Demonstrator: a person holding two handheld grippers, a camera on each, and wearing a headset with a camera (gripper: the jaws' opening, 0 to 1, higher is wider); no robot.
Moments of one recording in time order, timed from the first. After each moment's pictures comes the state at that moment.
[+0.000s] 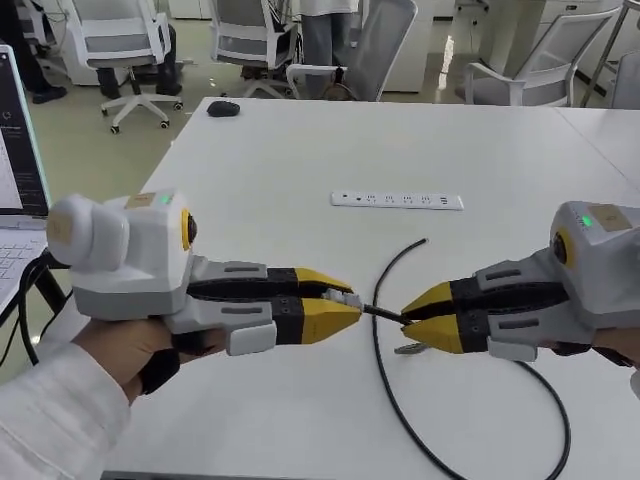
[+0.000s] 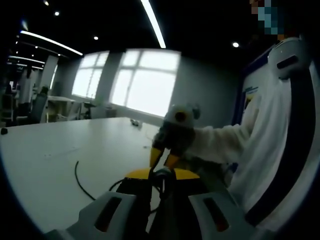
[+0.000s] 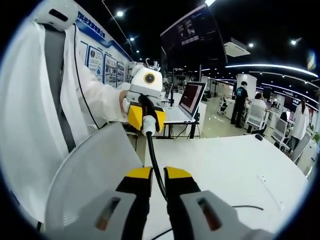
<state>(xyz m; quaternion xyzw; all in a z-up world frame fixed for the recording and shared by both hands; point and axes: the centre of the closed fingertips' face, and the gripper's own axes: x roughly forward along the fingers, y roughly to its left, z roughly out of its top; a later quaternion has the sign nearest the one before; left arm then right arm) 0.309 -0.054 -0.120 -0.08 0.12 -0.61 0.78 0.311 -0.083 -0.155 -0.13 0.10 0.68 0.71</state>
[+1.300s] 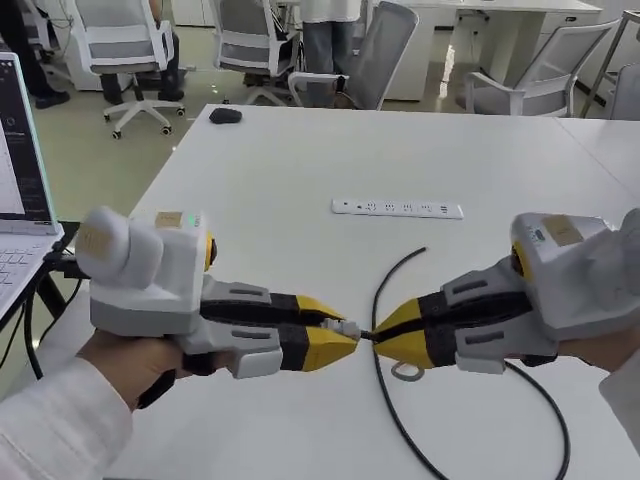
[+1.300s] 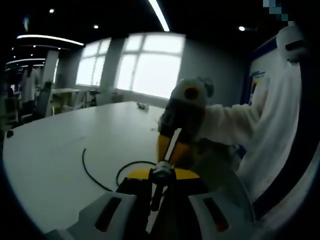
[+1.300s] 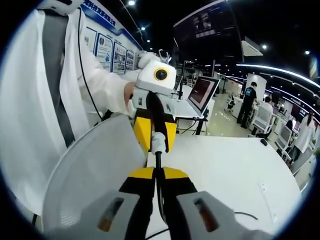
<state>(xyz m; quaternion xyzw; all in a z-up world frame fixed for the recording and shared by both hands) 0.308 -0.052 -0.152 0.01 0.17 -0.59 0.79 0.301 -0.059 -0.164 -0.20 0.12 0.69 0.68</state>
